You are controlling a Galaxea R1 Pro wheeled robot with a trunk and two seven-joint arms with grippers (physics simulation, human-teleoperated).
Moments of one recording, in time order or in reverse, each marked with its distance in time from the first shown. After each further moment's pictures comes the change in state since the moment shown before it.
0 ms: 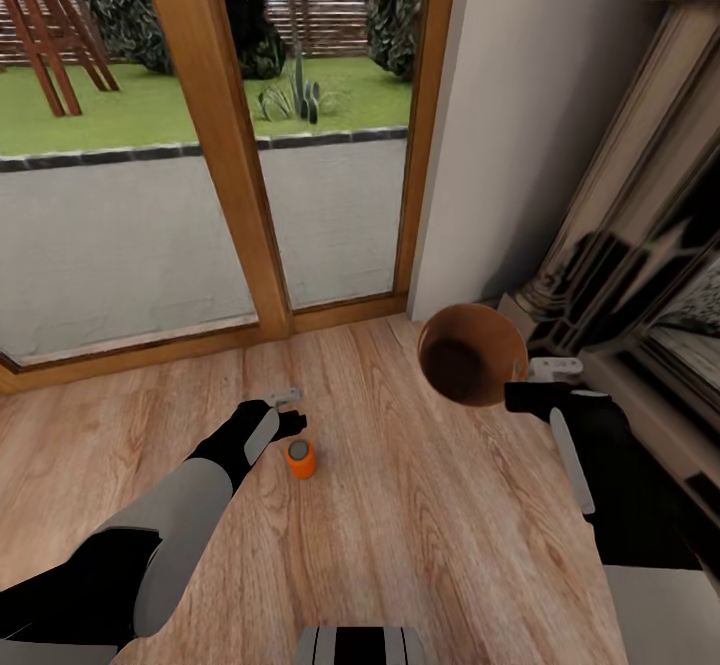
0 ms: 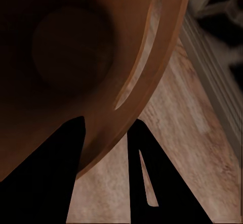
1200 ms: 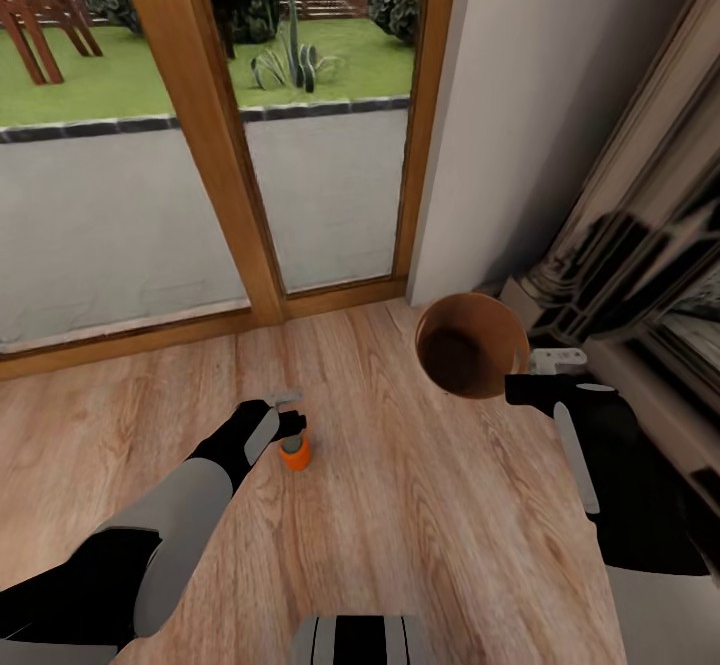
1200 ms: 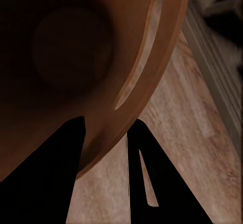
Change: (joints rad) left arm 0.000 0.000 -0.001 0.000 -0.001 0.001 0.005; right arm 0.000 0.006 0.005 -0.084 -0.001 0.043 0.001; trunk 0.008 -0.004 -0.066
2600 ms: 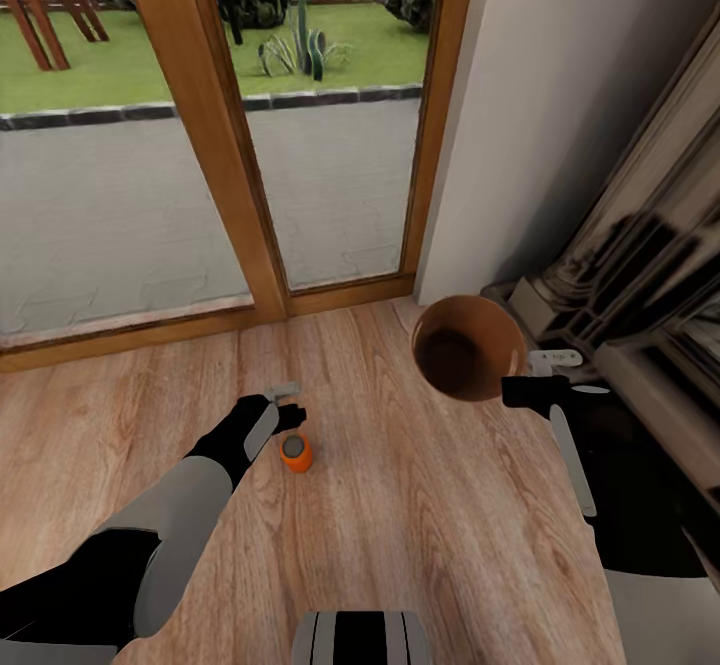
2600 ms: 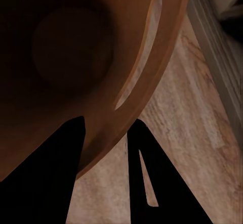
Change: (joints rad) left arm 0.000 0.000 0.000 -0.039 0.001 -0.001 0.000; right arm 0.007 0.001 0.017 0.000 0.006 -0.003 -0.002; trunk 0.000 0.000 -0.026
